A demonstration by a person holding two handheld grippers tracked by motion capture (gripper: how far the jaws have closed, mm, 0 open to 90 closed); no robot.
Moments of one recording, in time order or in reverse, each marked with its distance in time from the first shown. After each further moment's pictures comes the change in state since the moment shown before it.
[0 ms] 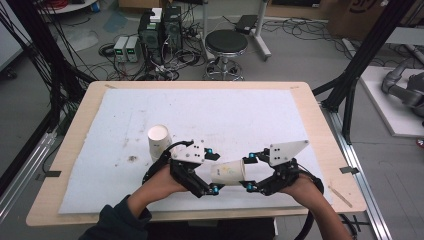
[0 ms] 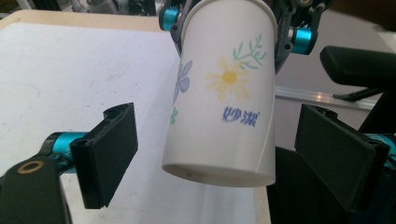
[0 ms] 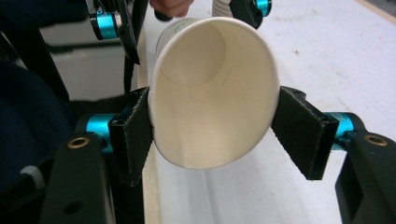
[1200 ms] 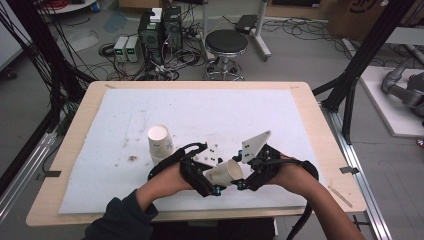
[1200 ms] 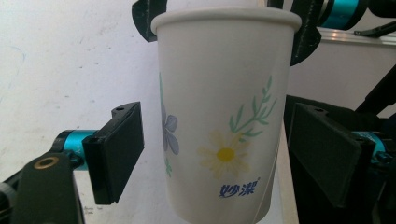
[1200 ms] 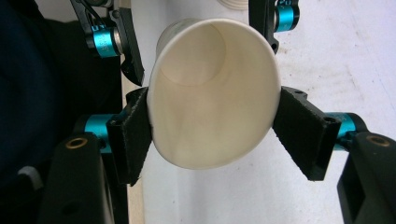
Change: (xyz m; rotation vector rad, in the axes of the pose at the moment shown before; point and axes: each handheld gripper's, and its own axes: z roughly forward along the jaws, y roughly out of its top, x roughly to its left) left arm 0.006 0.003 0.024 0.233 0.007 0.061; right arm -0.004 0.047 0.030 0.382 -0.013 -0.124
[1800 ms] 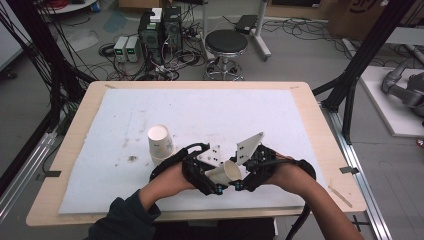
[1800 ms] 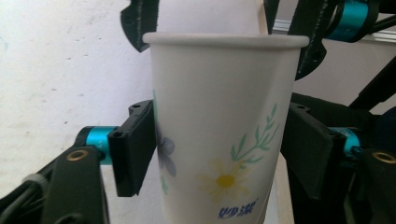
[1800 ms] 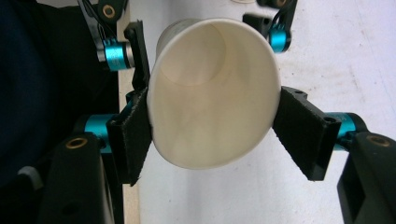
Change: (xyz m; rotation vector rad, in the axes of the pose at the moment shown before) left arm 0.001 0.001 0.006 0.025 -0.030 -0.015; right arm 0.002 0.007 0.006 0.032 -0.006 -0.031
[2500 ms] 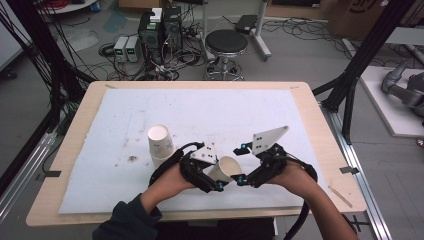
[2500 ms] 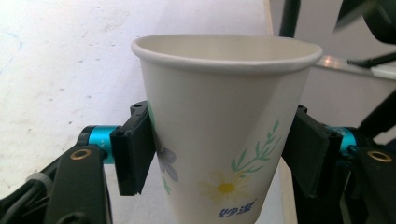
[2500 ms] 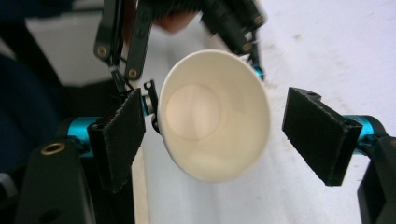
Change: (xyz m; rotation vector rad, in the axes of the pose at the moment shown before) left arm 0.007 -0.017 0.003 -0.123 0.036 -0.106; right arm -0.008 -0.027 -0.015 -0.301 0.015 0.173
